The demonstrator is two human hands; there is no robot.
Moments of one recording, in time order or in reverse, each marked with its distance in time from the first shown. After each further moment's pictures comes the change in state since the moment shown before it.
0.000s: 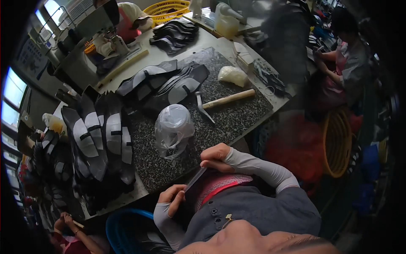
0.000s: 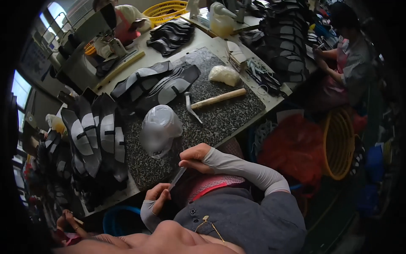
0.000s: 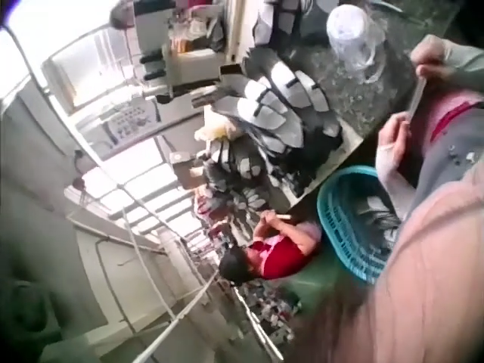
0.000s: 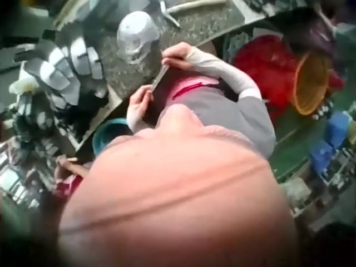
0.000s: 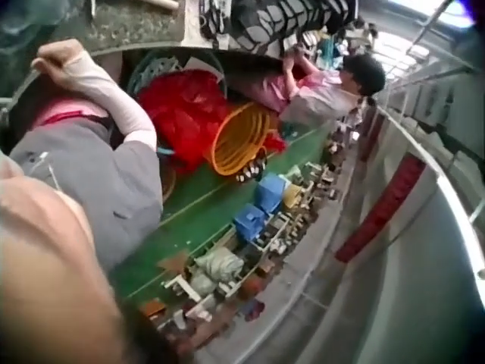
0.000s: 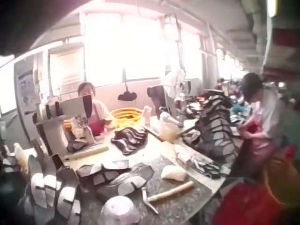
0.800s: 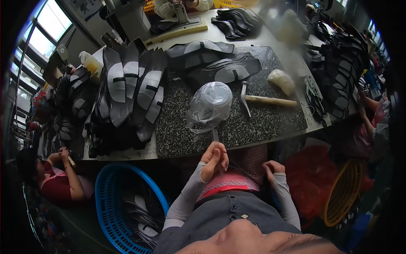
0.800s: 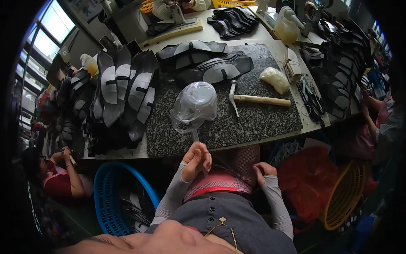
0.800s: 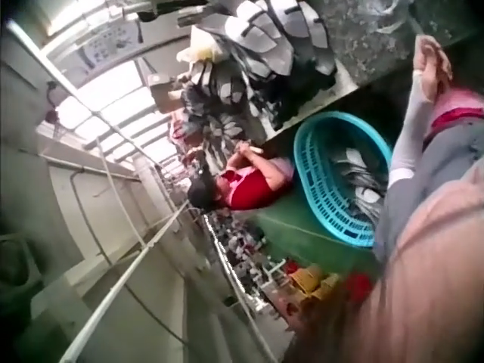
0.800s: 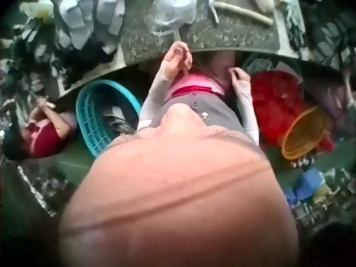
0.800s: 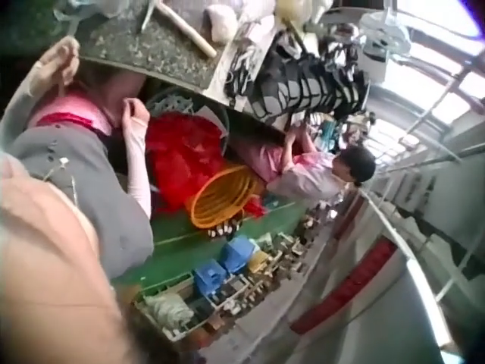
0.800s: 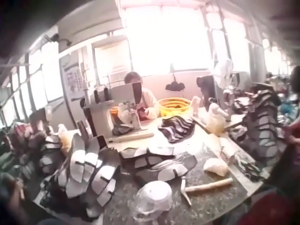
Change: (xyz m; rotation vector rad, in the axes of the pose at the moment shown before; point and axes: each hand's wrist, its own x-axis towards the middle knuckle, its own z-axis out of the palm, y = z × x) left_hand 0.077 -0.005 0.089 -0.728 0.005 0.322; right_hand -0.182 0.090 -0.005 -0.320 0.399 0.514
